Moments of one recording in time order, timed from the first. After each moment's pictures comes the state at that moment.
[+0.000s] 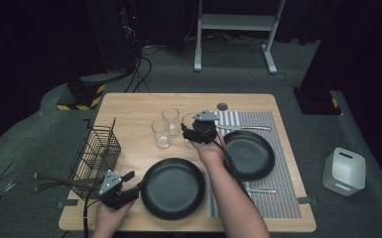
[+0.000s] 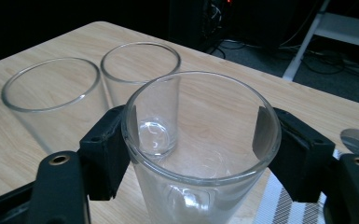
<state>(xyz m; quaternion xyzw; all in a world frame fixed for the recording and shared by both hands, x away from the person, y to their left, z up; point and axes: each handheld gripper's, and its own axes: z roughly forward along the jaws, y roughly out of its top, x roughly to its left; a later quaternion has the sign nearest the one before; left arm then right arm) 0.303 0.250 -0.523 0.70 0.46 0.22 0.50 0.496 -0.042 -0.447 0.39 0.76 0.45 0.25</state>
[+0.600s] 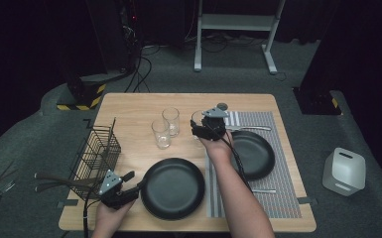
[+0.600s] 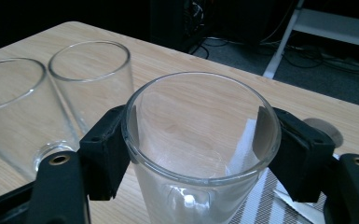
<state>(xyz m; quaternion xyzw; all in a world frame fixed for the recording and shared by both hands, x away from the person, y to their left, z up) 0.303 0.251 -0.523 0.70 0.46 0.22 0.50 0.507 -0.069 -0.445 0.42 0.75 0.44 0.27</state>
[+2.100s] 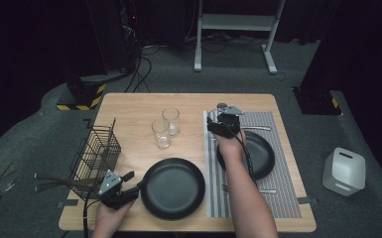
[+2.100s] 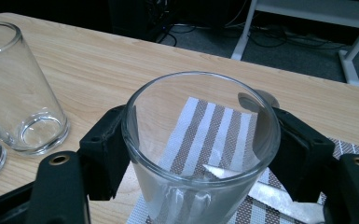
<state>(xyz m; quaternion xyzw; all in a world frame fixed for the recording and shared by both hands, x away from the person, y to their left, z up) 0.302 0.251 -0.523 0.70 0.46 0.22 0.50 0.527 -0.113 -0.457 0.48 0.72 0.41 0.28</state>
